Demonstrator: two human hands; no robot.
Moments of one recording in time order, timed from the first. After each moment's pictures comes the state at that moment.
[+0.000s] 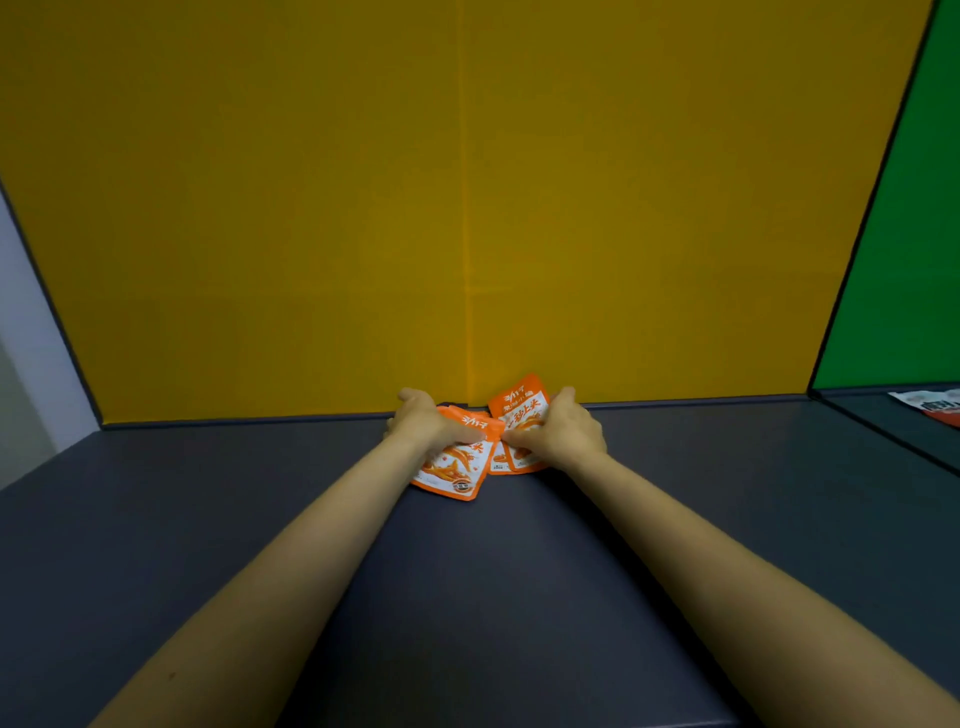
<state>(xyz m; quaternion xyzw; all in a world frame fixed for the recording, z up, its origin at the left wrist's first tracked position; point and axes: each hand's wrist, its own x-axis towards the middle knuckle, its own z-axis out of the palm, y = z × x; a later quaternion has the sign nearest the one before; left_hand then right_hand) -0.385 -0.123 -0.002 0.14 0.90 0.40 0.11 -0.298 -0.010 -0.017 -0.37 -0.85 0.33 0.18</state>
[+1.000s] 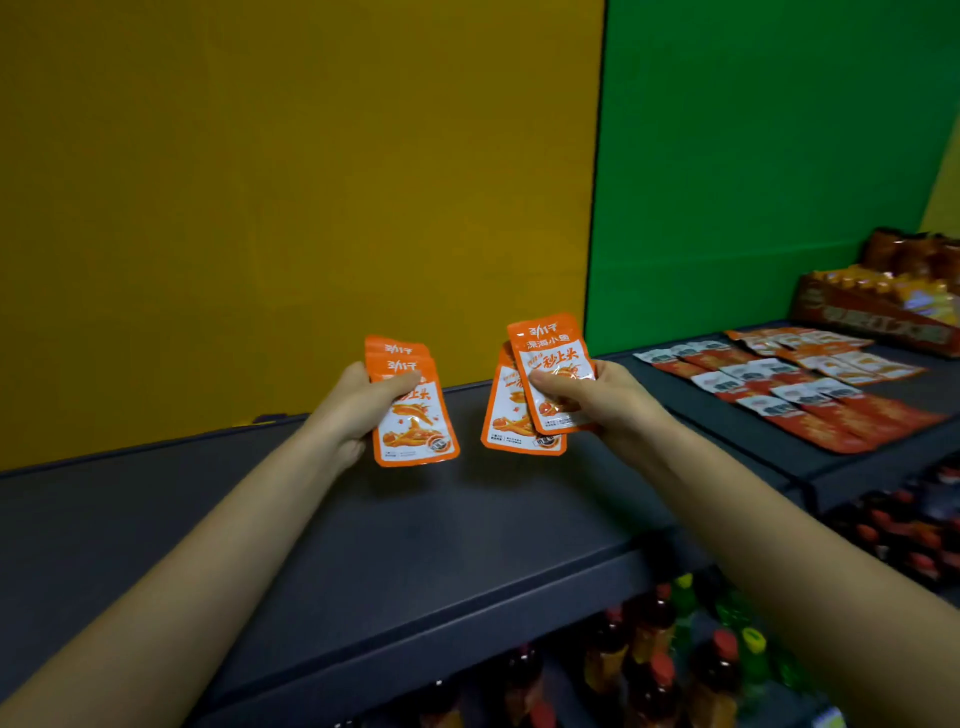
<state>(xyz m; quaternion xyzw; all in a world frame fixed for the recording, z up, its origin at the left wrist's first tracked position) -0.251 -0.076 0.038 0.30 0.69 0.61 0.24 -0.073 0.061 0.029 -0.28 -0.66 0.62 0.31</state>
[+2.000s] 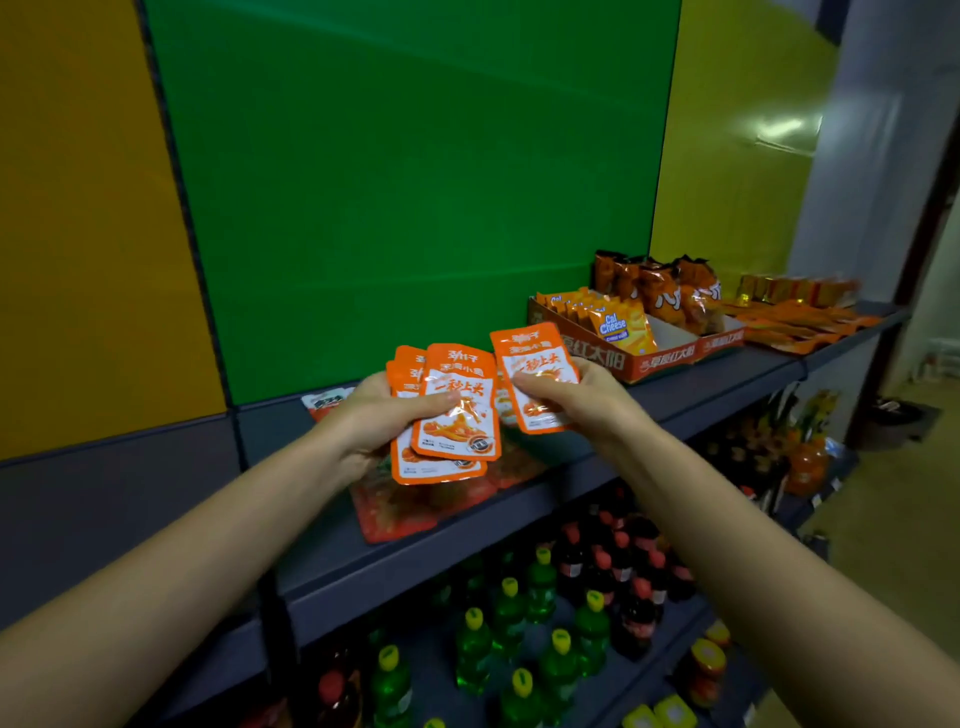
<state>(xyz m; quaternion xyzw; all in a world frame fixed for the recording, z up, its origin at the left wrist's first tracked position) 0.068 0.258 0.030 0.42 0.56 0.59 0.40 0.236 0.367 0.023 -0.33 -0.63 0.56 0.42</state>
